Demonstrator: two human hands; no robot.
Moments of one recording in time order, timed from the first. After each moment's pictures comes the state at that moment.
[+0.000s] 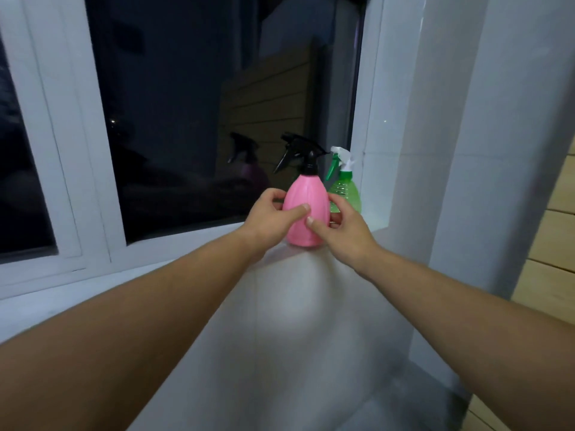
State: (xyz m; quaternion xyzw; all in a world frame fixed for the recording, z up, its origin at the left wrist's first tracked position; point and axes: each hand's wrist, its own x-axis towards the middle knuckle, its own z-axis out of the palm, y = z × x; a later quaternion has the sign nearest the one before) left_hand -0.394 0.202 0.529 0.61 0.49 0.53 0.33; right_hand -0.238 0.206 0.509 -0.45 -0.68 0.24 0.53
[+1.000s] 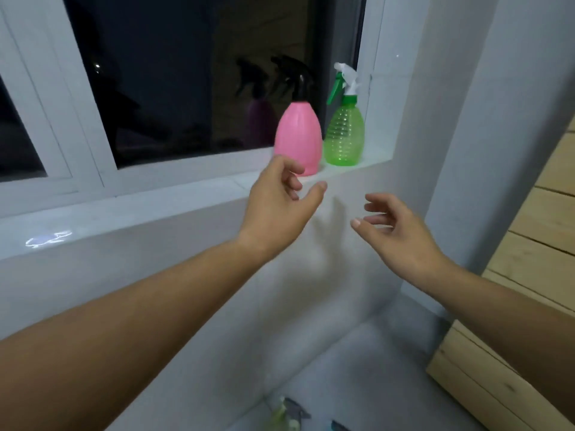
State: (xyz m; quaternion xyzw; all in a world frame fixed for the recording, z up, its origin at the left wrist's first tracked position) left_hand -0.371 0.119 0.459 0.64 0.47 0.58 0.19; right_hand -0.174 0.118 0.425 -0.53 -0.65 0.22 0.49
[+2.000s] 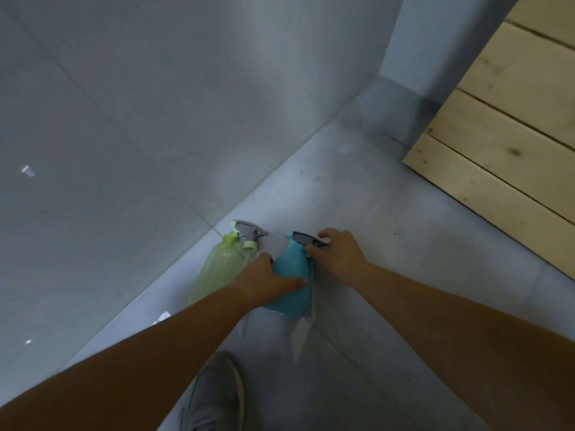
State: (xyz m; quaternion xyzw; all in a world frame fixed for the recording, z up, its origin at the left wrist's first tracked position) left_hand -0.308 0.052 0.007 0.55 0.68 -0.08 0.48; right_hand -0.133 0.060 -0.043 -0.77 -0.47 0.41 0.14
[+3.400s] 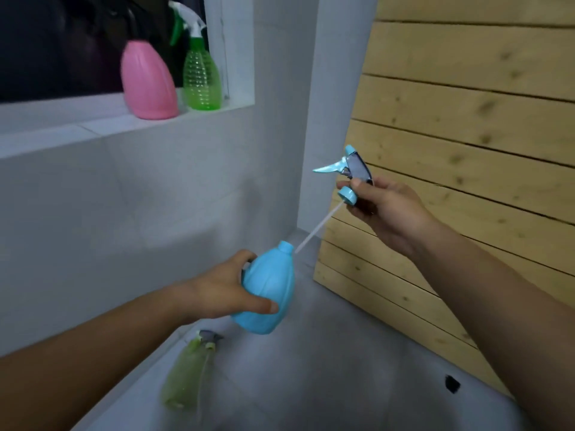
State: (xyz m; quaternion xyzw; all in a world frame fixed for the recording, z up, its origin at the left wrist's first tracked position) left_hand -0.293 -0.019 0.337 0.75 0.47 0.11 0.44; right_hand -0.021 -0.062 0.422 -0.53 -0.40 0.43 0.62
